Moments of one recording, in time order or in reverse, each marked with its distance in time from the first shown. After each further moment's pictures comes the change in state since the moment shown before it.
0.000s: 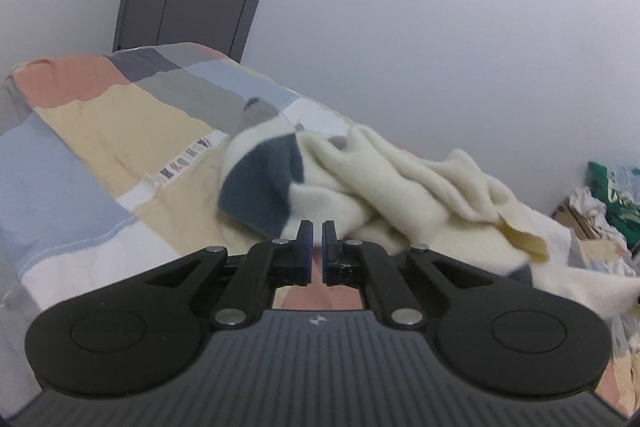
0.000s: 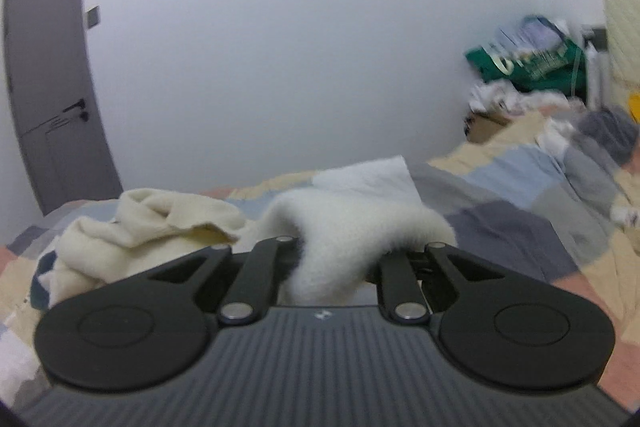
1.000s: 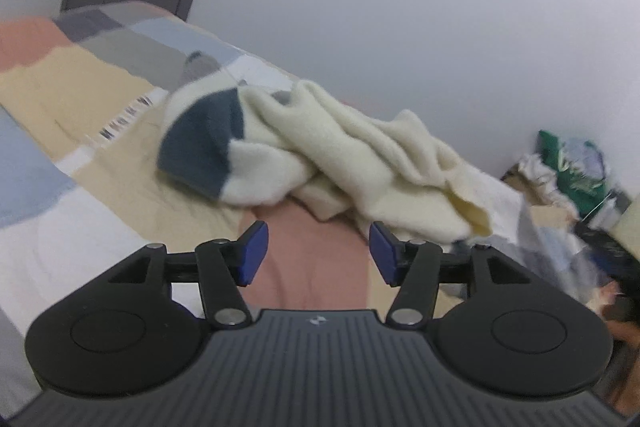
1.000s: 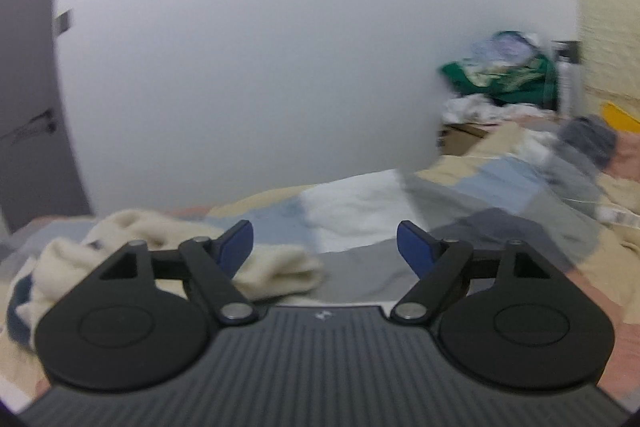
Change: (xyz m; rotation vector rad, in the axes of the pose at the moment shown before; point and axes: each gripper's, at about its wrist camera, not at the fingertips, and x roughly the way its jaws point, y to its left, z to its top) left arm 0.024 -0.004 -0.007 -0.013 0.126 -0.186; right arm 0.020 0.066 0.003 0.003 -0.034 -0.085
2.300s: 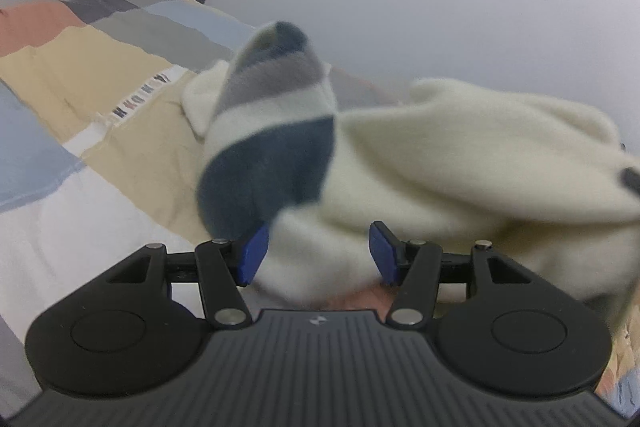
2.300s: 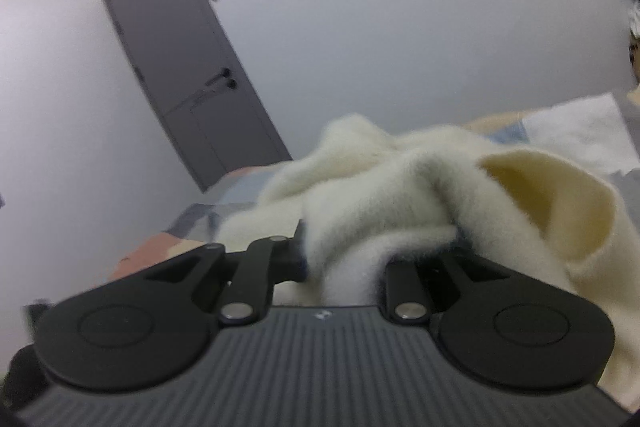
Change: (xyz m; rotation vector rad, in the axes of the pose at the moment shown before) left arm 0.036 0.022 -0.010 0.011 0.041 0.065; right arm 0.002 0.031 0.018 0.102 0.233 0.608
